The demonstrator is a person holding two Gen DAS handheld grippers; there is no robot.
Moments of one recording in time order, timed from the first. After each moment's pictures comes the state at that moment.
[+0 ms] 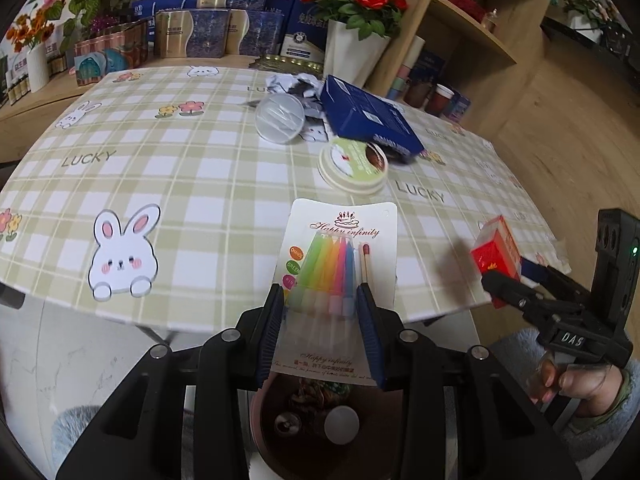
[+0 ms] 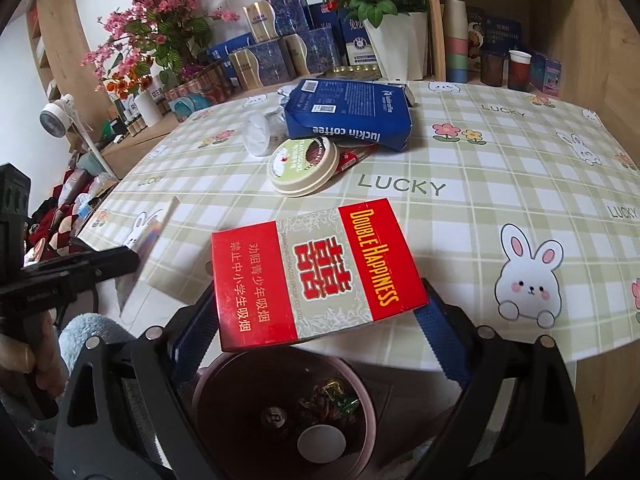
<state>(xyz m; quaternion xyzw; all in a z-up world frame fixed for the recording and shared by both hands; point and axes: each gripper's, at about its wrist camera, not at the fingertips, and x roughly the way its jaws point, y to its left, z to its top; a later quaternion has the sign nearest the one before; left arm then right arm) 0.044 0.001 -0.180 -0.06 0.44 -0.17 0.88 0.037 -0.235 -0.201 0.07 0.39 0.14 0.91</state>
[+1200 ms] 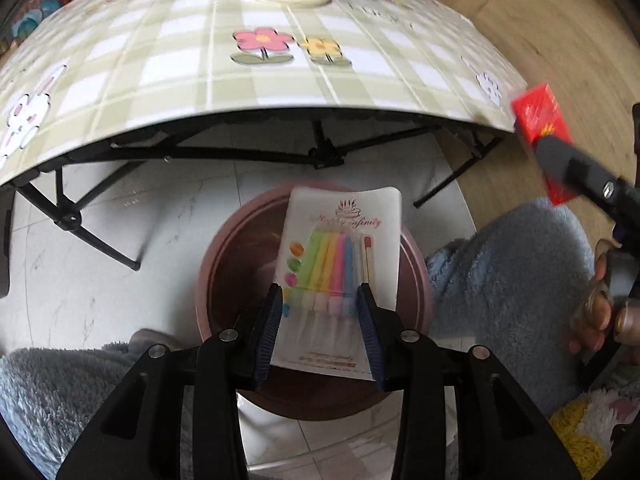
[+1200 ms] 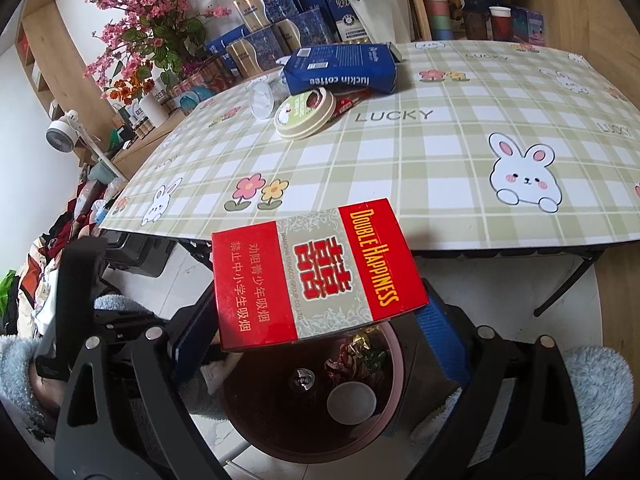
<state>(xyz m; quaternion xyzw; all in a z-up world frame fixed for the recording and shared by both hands) -0.002 -0.046 -0.277 0.01 0.57 -0.22 0.79 -0.019 -0.245 -0.229 0.13 0.42 0.15 0.88</state>
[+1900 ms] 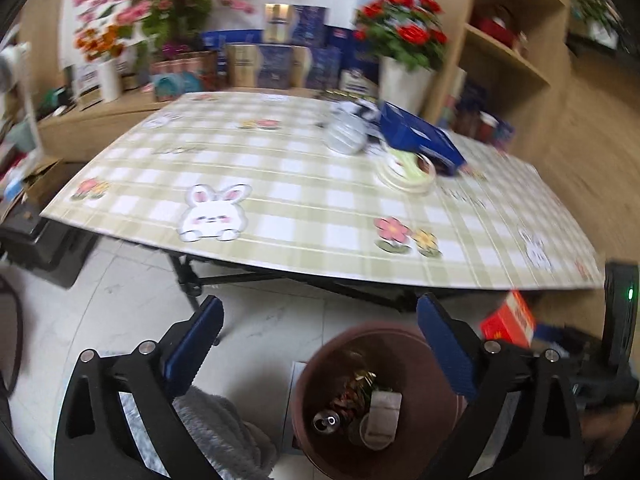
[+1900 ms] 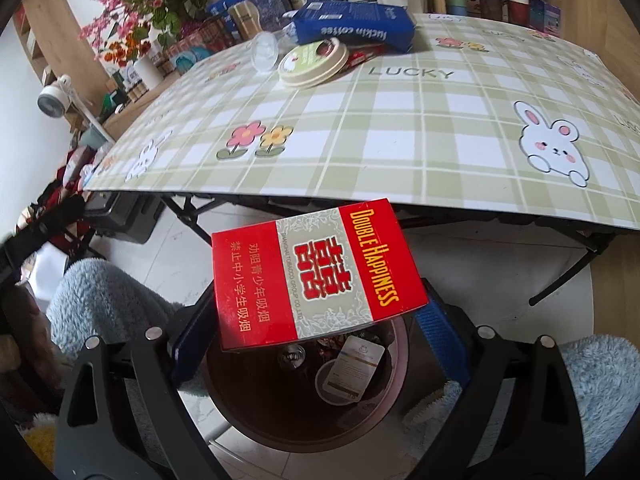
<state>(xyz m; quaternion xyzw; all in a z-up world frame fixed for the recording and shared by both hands) -0.033 0.029 -0.182 -0.06 0.37 -0.04 0.93 -0.016 -0.218 -0.259 0.09 0.47 0.15 0.87</state>
